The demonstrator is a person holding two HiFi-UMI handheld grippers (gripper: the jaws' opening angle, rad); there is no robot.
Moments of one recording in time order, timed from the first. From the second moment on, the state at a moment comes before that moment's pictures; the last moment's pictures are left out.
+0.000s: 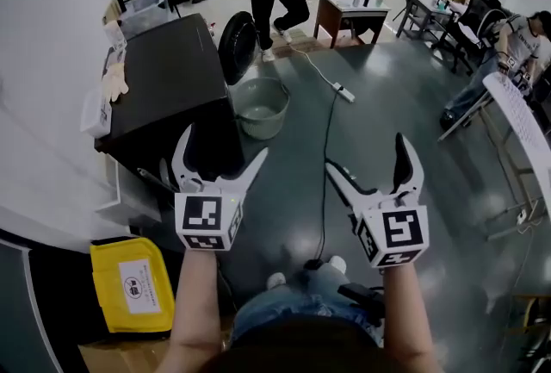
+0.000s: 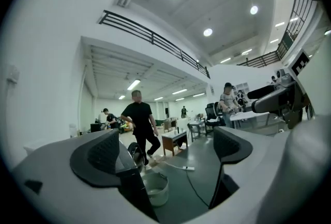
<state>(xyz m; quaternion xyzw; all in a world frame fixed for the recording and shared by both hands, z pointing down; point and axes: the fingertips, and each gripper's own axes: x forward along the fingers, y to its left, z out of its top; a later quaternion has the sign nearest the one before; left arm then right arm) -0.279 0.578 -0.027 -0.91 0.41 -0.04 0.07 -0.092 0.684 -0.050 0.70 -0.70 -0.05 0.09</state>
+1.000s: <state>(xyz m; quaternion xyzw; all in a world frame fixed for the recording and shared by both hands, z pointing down) -0.112 0.458 -0.023 -0.88 0.46 -0.09 0.08 0.084 0.524 -0.037 0.64 -0.76 -0.04 0.10</state>
